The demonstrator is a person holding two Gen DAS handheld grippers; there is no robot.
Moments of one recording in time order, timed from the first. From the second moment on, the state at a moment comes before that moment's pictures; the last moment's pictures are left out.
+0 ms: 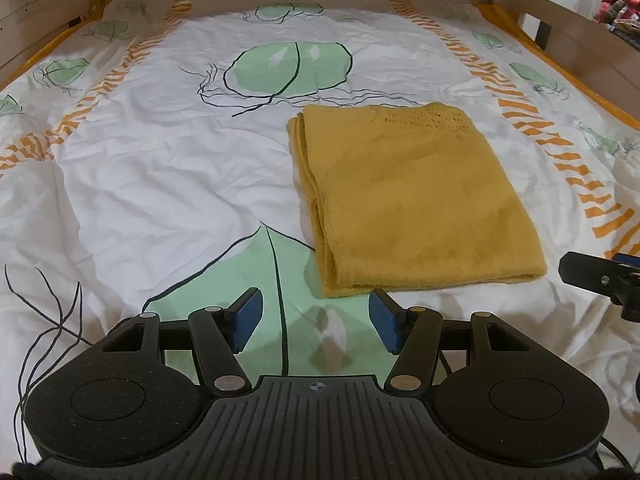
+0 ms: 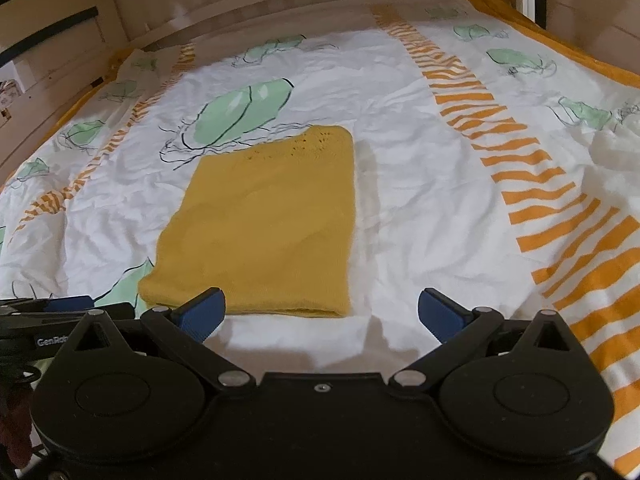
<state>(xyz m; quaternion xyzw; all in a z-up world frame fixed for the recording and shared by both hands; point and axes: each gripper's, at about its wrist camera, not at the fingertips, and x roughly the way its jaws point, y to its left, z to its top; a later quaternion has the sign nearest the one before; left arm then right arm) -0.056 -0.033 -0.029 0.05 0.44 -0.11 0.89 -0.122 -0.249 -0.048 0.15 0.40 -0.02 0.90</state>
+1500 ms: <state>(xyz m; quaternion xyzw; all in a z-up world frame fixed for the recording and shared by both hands) -0.052 -0.028 -0.035 0.05 0.46 -0.09 0.88 -0.118 -0.250 -0.057 0.11 0.44 -0.06 0.89</state>
